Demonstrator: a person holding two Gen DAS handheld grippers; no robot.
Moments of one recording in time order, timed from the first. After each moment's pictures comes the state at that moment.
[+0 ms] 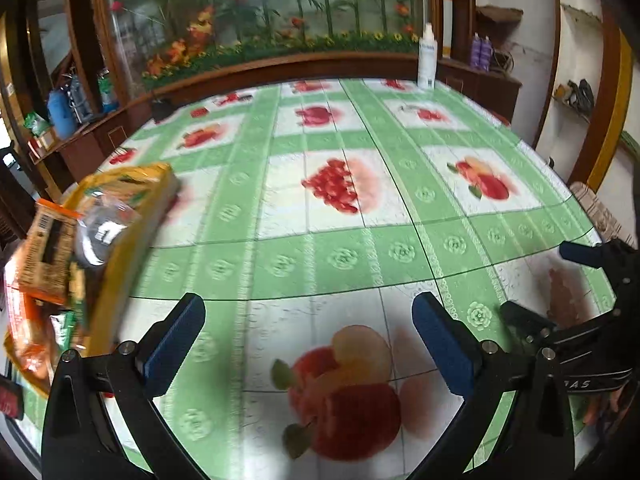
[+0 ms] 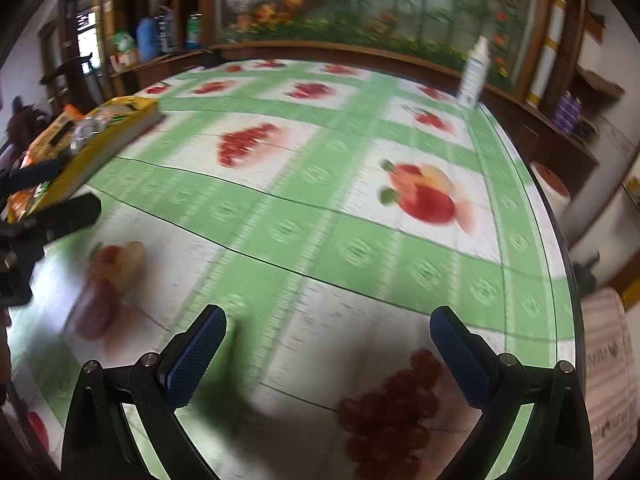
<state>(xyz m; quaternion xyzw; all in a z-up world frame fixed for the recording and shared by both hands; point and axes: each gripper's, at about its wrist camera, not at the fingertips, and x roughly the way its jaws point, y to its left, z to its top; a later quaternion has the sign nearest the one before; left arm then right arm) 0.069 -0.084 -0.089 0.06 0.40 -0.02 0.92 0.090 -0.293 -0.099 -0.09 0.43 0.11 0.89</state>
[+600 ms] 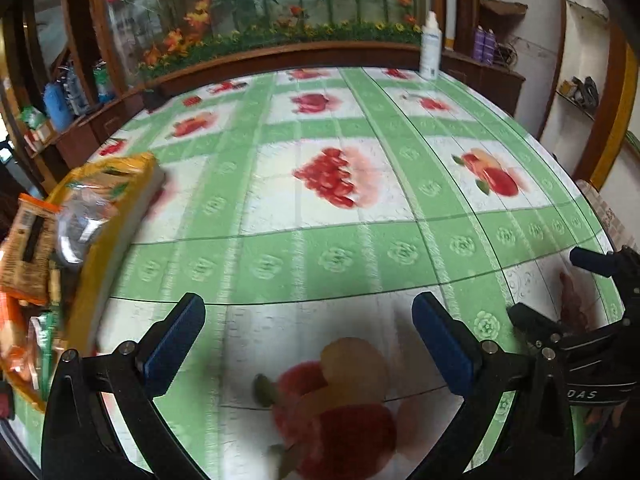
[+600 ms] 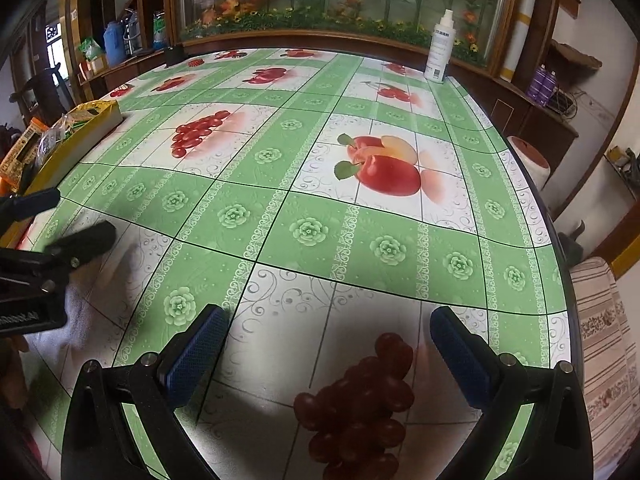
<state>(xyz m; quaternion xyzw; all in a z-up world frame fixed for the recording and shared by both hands) 0.076 -0.083 -0.096 0.05 0.40 -0.01 0.92 0.096 -0.300 -0.107 -0.08 0.45 0.08 0.89</state>
